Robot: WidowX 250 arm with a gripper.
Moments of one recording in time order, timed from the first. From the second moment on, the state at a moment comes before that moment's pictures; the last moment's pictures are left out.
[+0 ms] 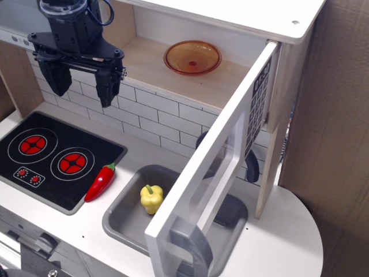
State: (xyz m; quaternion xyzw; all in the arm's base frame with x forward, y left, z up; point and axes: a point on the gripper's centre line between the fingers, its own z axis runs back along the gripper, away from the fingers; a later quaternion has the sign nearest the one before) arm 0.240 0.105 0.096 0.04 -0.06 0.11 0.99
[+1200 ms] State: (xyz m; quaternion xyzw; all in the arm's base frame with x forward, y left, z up) arm 0.246 -0.003 0.152 -0.03 -0.08 0.15 0.99
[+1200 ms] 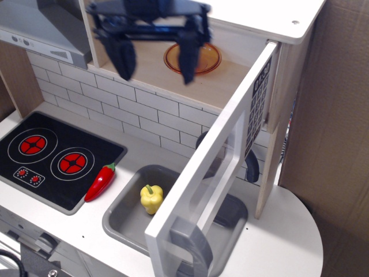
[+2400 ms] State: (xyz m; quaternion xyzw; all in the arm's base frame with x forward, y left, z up) arm 0.249 -0.040 0.118 -0.02 -0.04 0.09 0.99
